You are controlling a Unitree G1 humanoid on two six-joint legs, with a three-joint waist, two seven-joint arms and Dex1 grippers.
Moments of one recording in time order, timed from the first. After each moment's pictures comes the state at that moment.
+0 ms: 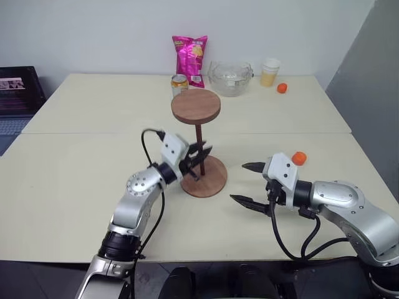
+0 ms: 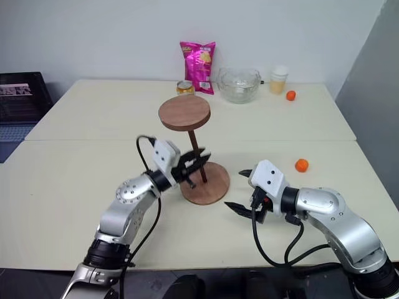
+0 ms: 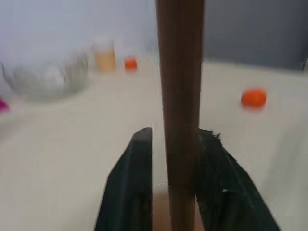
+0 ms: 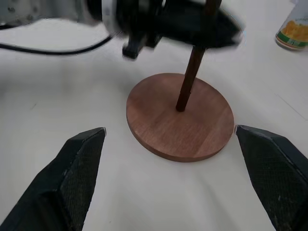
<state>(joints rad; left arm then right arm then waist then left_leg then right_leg) -0.32 0.34 -0.13 0.02 -0.25 0.18 -0.61 -0.25 -0.69 0.14 -0.68 0.42 0.74 0.69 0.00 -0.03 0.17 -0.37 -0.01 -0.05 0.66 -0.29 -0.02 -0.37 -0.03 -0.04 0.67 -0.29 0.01</state>
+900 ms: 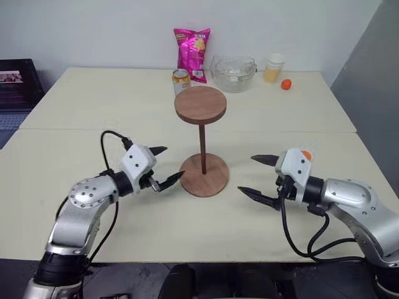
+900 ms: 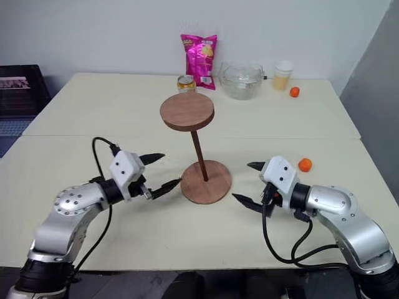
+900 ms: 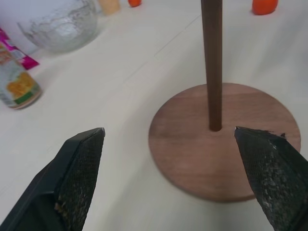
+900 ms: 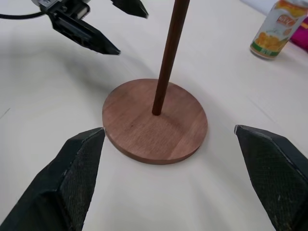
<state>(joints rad) -0.14 0.68 0.10 -0.26 -0.27 0.23 -0.77 -0.21 -0.71 0.04 -0.62 0.41 0.59 0.74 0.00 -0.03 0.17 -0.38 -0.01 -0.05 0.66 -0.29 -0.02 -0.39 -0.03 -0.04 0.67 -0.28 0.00</state>
